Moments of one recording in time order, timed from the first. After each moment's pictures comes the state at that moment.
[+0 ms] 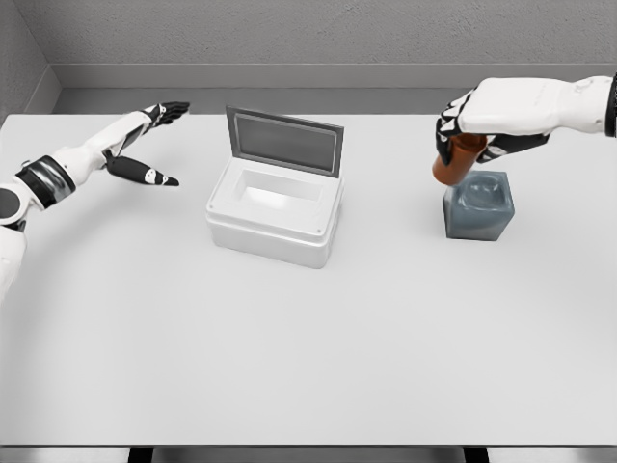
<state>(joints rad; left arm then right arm) -0.78 0.41 -0.37 -0.59 0.05 -0.61 -0.61 -1.09 -0.93 0.94 -1.45 0.15 -0.61 0.61</state>
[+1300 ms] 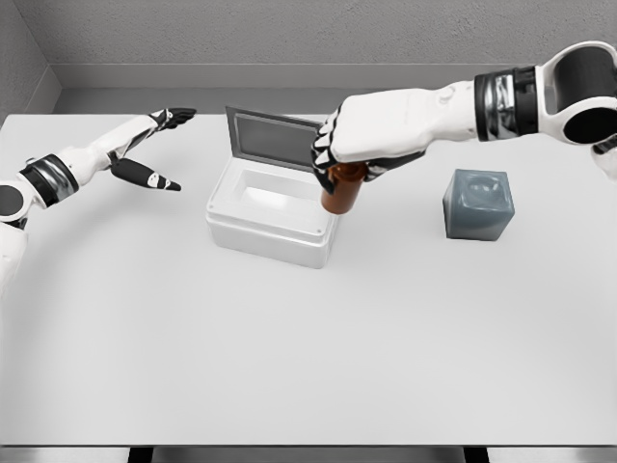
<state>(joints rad) -0.80 0.42 -0.41 -0.59 0.02 -0.61 -0.61 -1.20 -0.70 1.06 -1.55 0.14 -0.61 0.61</state>
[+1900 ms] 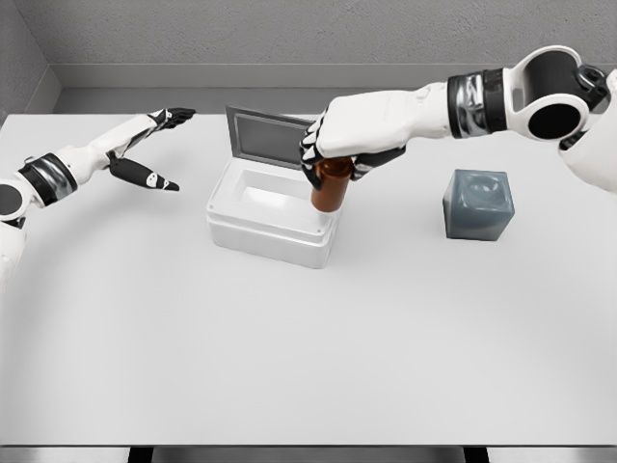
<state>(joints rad) -0.81 0.42 -0.41 -0.59 0.01 -0.61 -0.61 -1.20 -0.61 1.09 -1.42 0.15 -0.61 0.61</state>
